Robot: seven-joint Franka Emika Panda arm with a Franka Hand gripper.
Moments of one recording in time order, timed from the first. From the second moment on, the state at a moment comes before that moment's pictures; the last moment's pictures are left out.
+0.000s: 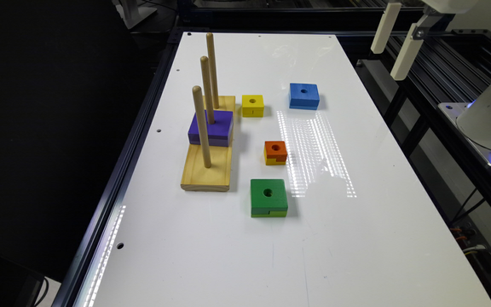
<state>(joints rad) 0.00 -0.64 0.06 -2.90 0.05 2.27 0.79</state>
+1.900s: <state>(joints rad) -0.12 -0.55 0.06 -2.83 0.04 2.34 0.71</state>
